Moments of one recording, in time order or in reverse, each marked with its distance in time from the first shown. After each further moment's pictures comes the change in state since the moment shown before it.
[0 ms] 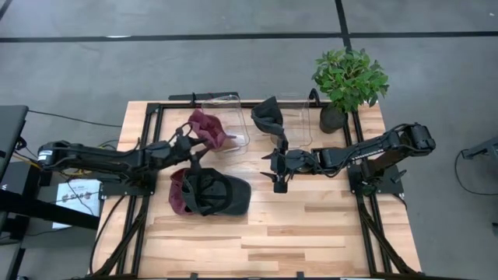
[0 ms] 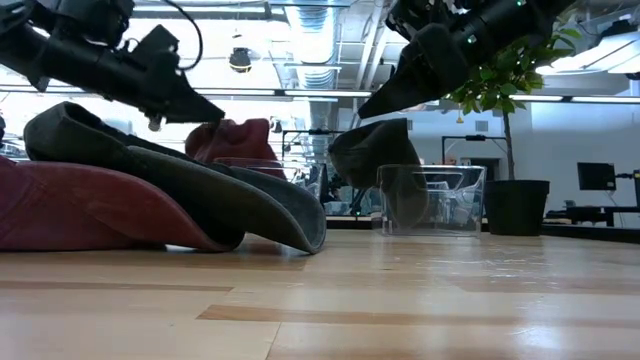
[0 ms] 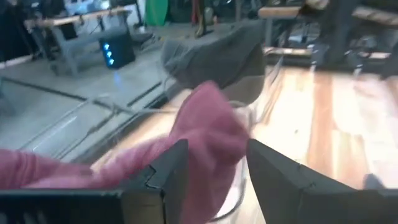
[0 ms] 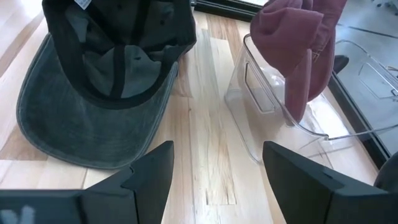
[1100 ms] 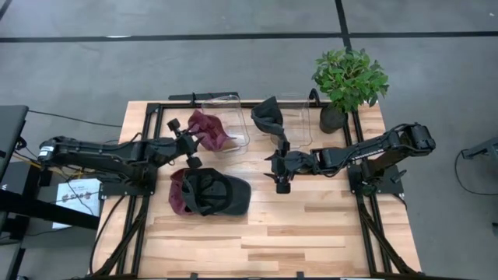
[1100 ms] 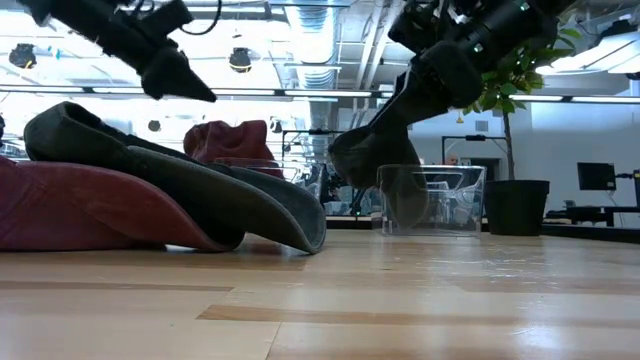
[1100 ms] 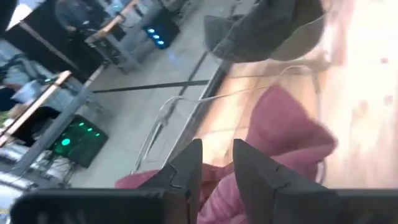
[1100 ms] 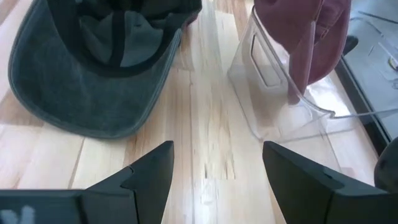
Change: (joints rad) left arm -0.080 0.006 0.321 -0.557 -0.304 0.284; right arm 0.000 0.000 0.000 -0.092 0.003 -0.017
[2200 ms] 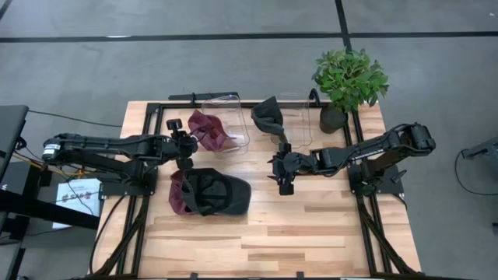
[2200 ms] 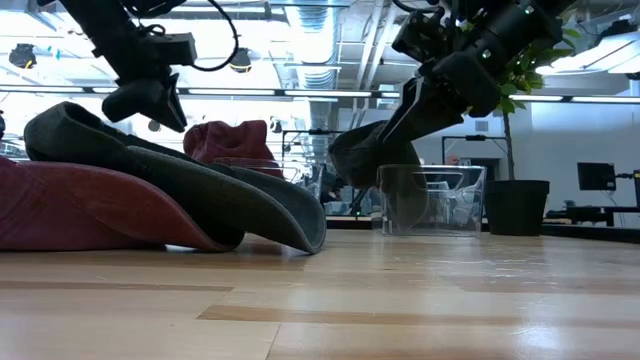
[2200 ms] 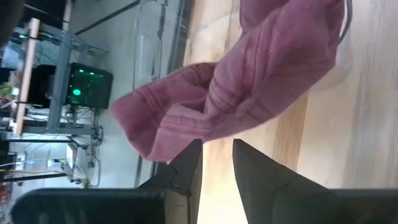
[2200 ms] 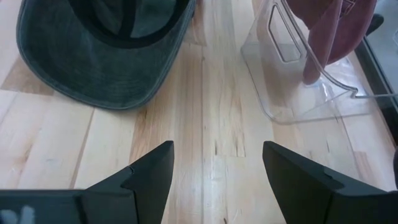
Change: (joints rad) left arm 0.050 0.161 0.185 -0.577 -0.024 -0.037; right arm 0.001 0.000 0.000 -0.085 -0.030 0.000
